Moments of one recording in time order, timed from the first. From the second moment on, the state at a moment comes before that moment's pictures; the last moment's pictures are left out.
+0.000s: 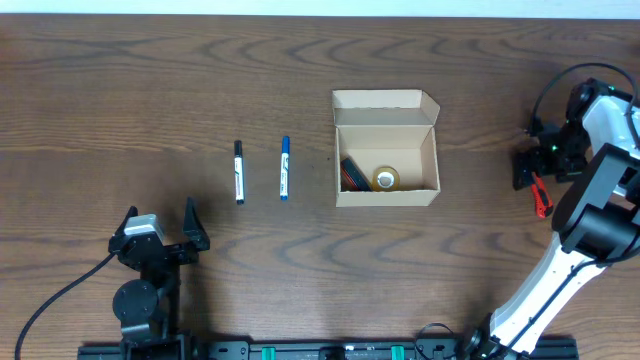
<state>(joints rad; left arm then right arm) 0.13 0.01 0.02 -0.11 0.04 -0.12 -0.44 2.25 1.71 -1.18 0.11 -0.52</state>
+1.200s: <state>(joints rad) 0.13 0.01 0.02 -0.11 0.04 -0.12 -0.44 2.21 1.61 -1.09 0.10 -0.52</state>
